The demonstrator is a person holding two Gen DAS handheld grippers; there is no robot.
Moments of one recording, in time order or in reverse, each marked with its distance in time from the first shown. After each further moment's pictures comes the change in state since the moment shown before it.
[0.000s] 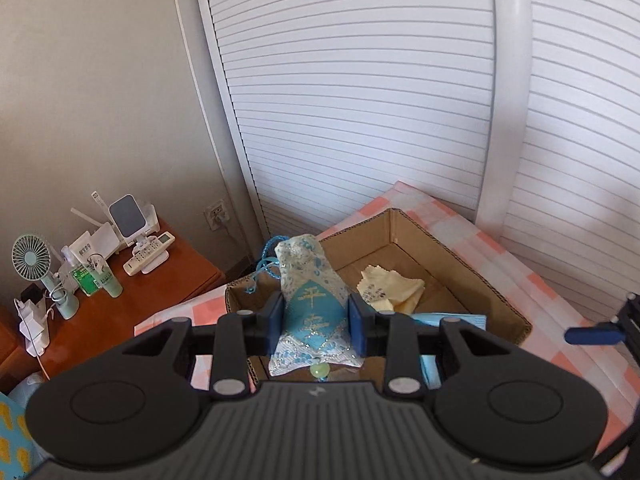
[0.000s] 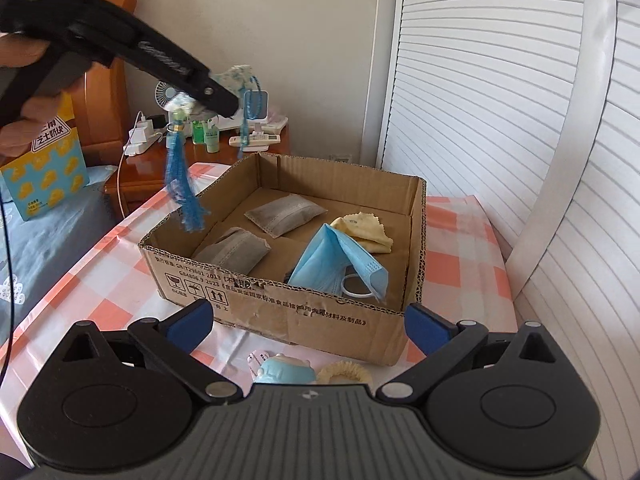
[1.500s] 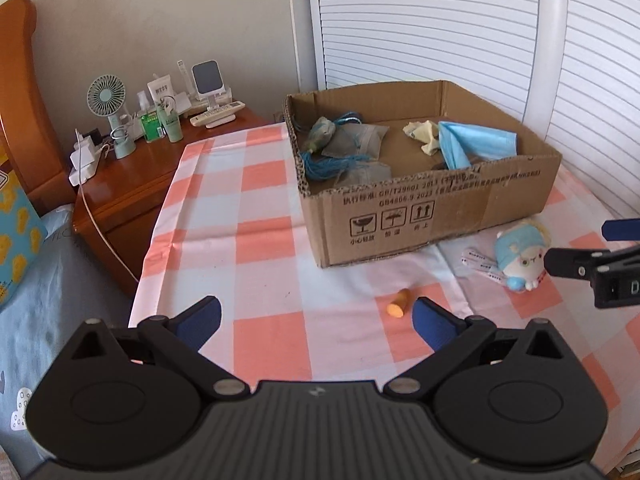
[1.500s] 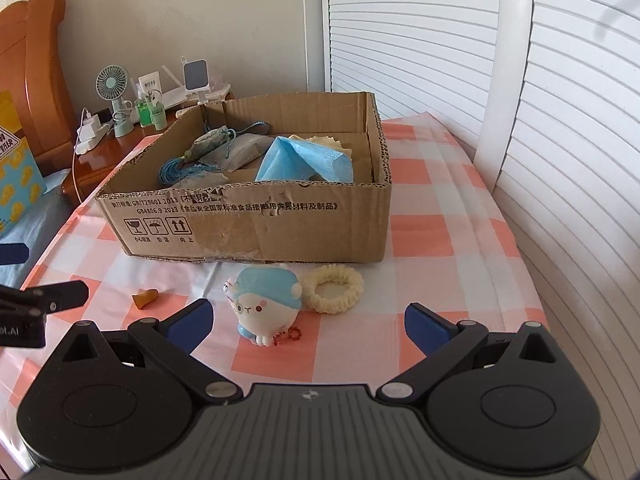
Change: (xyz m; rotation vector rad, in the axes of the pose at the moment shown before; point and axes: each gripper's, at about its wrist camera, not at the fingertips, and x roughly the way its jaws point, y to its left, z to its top) left arm -0.037 -0.026 -0.194 -0.241 0.089 0.166; right arm 0.017 0.000 -0.058 0.209 0.087 -0.101
